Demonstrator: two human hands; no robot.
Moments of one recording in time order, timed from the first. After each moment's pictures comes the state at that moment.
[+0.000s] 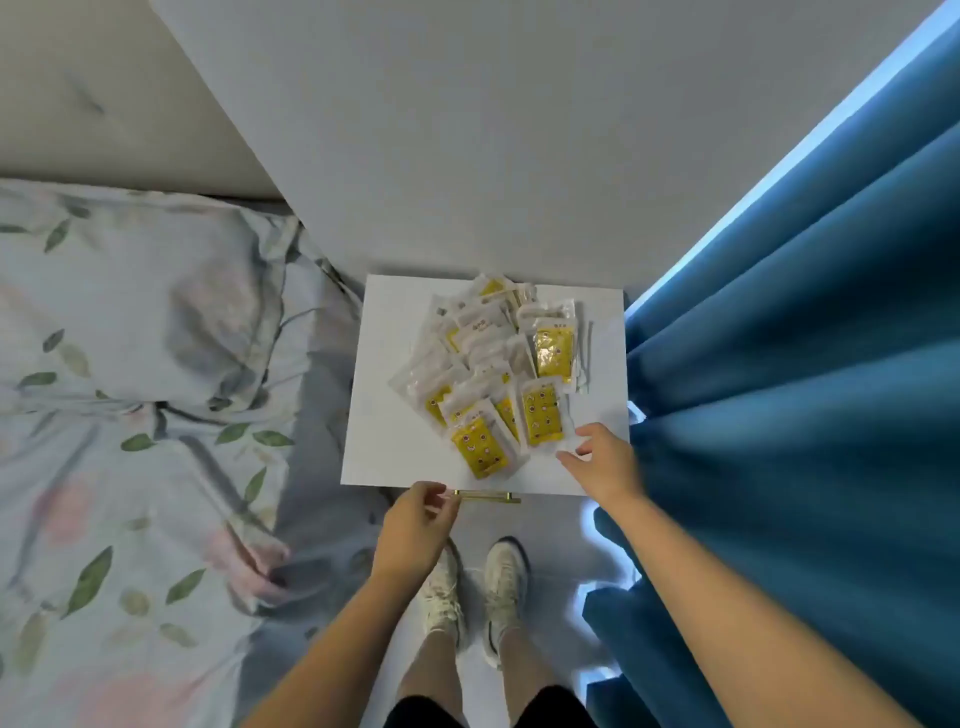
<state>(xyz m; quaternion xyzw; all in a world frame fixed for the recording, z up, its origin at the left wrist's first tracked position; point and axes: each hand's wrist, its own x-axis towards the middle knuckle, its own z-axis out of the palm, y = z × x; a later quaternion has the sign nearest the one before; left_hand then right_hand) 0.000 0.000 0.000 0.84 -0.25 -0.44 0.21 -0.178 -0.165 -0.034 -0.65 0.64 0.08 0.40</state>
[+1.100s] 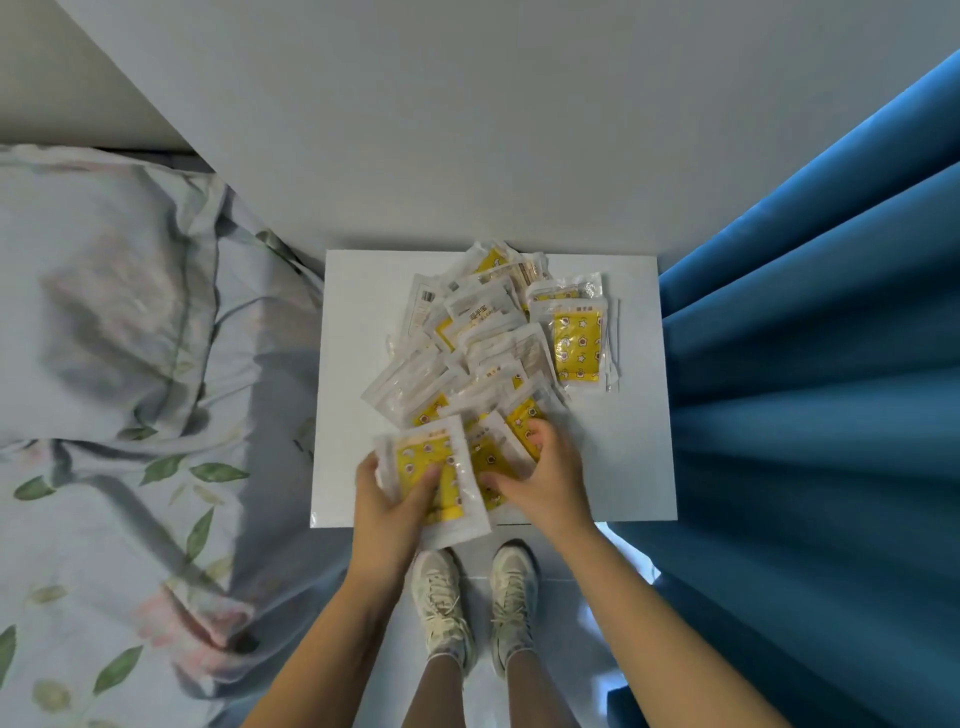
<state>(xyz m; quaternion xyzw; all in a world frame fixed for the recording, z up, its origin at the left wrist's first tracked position) 0.043 -0.048 -0.070 0.75 -0.03 -0.48 0.46 -0.101 -0.143 -0.108 -0.62 0.62 0.00 0.48</state>
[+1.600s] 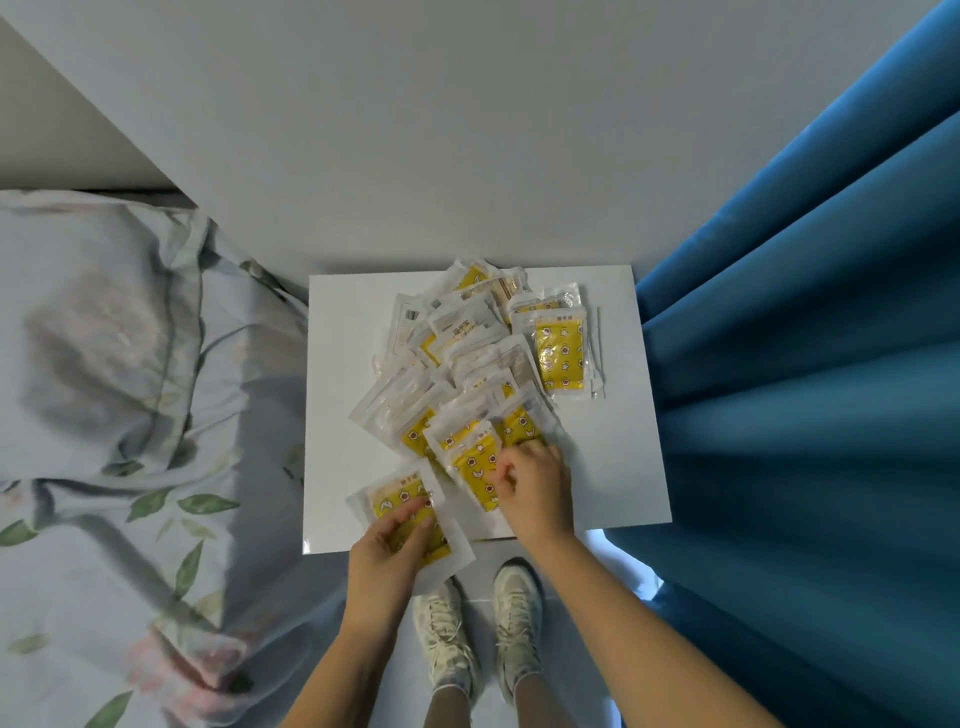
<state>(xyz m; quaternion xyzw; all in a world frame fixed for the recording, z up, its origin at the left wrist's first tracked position) 0.035 -0.018 -0.093 0.73 -0.02 -0.52 0.44 -0.093 -0.135 -0.125 -0.73 0.59 -0.01 0.34</state>
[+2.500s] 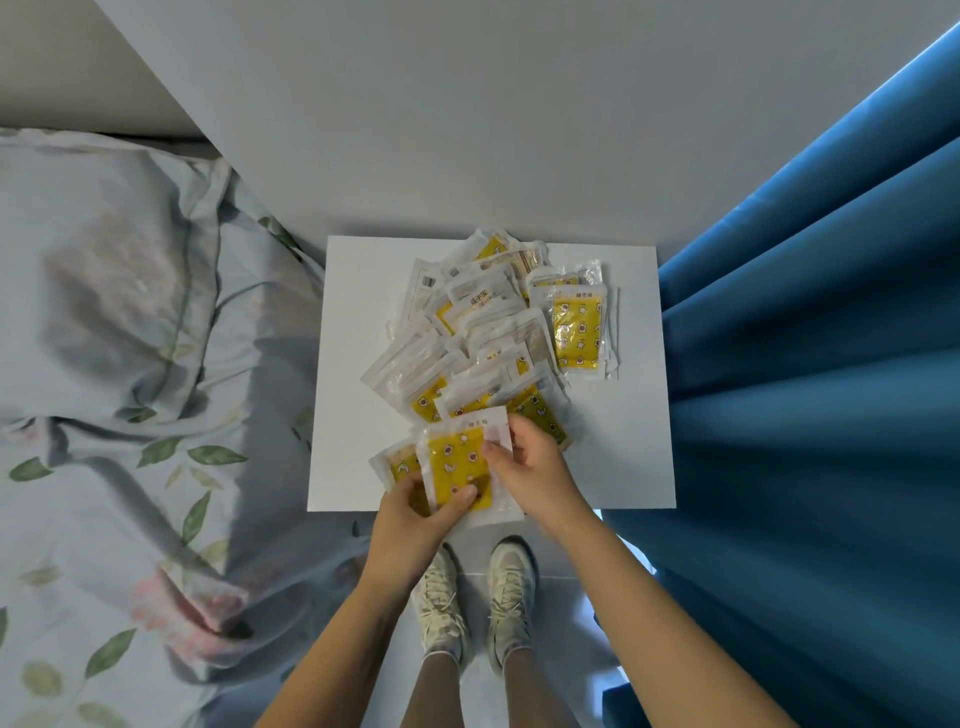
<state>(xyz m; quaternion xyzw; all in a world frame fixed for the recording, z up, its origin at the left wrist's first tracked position) 0.023 -0.023 -0.091 0.74 -0.11 -0.53 0.41 -0.089 -0.134 -0.097 -0.52 0.51 -0.10 0.68</state>
